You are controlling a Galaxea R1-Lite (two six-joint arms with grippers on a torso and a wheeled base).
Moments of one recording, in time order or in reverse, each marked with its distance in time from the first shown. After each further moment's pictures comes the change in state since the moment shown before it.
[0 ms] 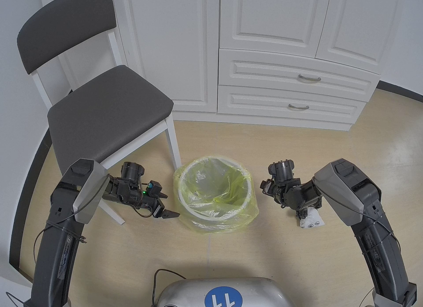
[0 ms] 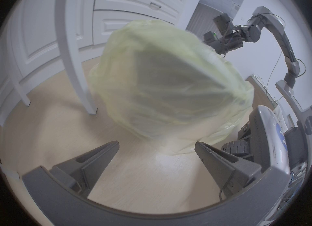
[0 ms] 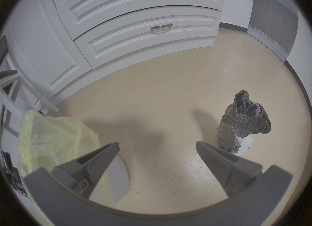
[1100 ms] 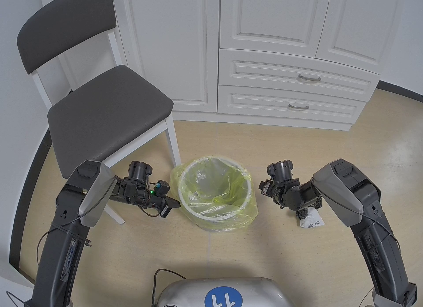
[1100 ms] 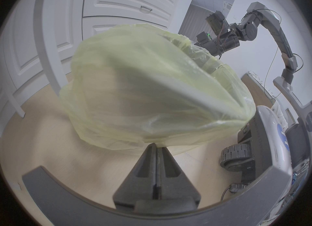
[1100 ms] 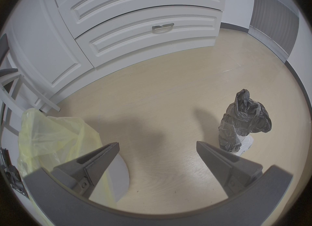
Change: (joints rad) left arm -0.050 0.017 -0.039 -0.018 -0.019 0.011; right arm 0.008 0.000 0.001 0.000 0.000 -0.002
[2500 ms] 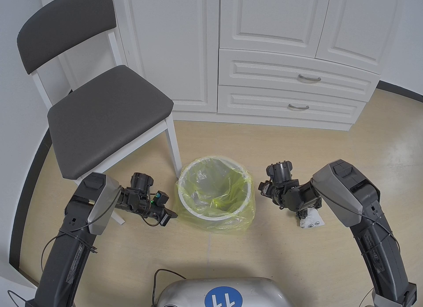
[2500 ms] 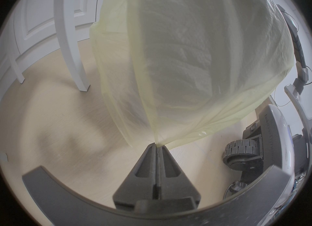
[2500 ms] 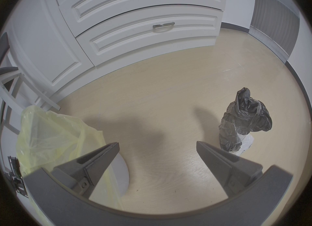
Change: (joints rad) left arm 0.012 0.131 -0.121 0.087 0.091 -0.090; right arm 0.003 0.004 0.000 0.001 -0.001 -0.001
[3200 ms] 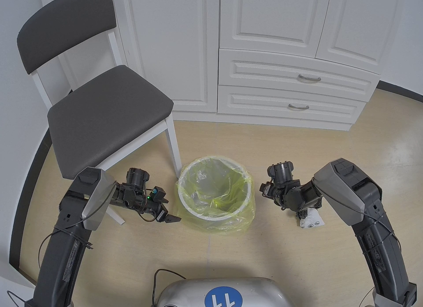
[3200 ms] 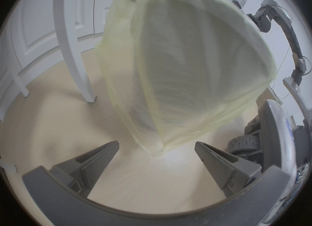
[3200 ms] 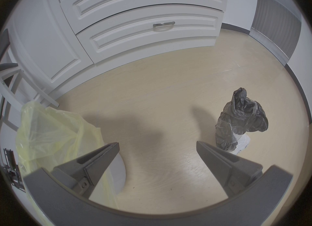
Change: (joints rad) left arm 0.019 -0.050 0.051 -0.038 -0.004 0.071; right arm -0.001 -0.019 0.037 0.001 -0.004 -0.018
